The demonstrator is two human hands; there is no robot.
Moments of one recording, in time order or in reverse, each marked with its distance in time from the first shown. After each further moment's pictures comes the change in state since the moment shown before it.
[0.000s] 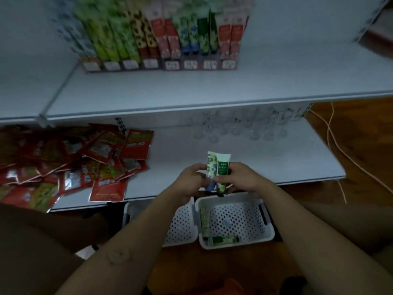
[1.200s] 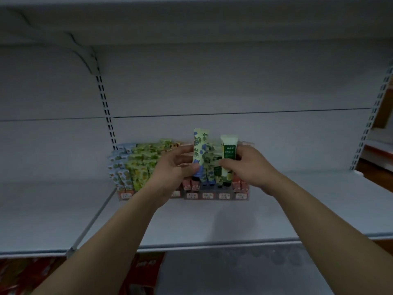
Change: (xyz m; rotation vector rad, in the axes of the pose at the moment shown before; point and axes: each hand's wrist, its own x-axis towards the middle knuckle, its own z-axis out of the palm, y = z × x) left_hand -0.062 0.297 -0.069 0.114 0.223 0.857; right_hand -0.019 -0.305 -0.102 -0.246 0.458 -0.658
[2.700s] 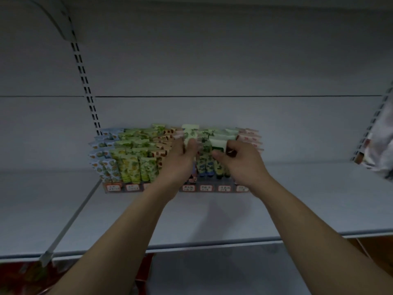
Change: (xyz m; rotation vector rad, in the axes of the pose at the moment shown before) left_hand 0.032 -0.031 0.020 0.194 0.112 -0.064; right_hand 0.024 0.024 0.039 -0.025 0.165 -0.024
